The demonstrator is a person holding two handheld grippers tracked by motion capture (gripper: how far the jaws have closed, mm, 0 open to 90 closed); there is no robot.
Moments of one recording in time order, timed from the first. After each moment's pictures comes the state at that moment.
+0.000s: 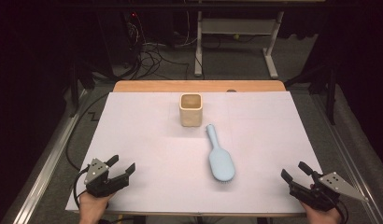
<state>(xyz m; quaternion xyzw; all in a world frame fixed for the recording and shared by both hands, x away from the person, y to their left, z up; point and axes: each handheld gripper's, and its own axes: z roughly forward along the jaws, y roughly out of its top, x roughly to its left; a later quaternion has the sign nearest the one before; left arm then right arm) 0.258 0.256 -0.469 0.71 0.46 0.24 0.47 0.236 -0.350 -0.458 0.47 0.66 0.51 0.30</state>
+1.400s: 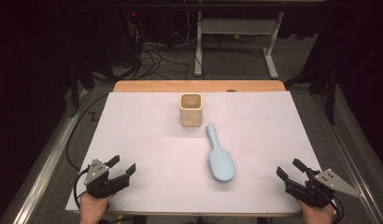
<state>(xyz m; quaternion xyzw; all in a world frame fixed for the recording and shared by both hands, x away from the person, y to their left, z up) 0.256 0.255 -0.469 0.71 0.46 0.24 0.48 0.244 -0.340 -0.457 0.45 0.66 0.53 0.29</state>
